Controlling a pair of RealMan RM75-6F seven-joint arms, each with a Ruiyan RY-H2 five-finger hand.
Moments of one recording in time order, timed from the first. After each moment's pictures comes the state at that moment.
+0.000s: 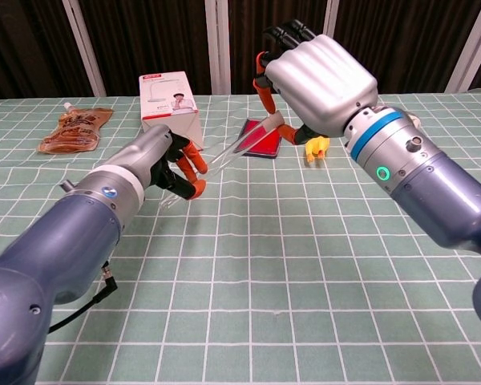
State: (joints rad) left arm -0.72 -2.07 -0.44 -1.46 0.81 1.33 0.55; right arm 0.82 -1.91 0.23 -1.02 -1.52 1.34 -0.60
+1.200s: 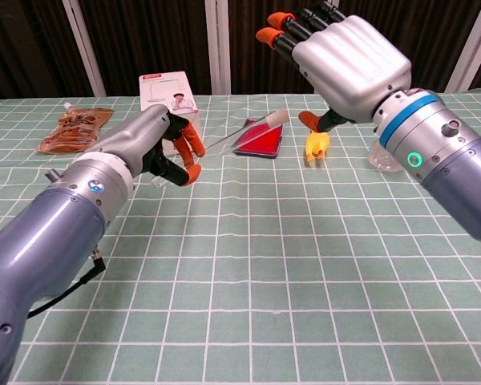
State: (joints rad) left arm -0.72 -2.01 -0.36 -1.45 0.95 1.34 0.55; right arm 0.76 -1.81 0.25 -1.20 -1.49 1.36 -0.71
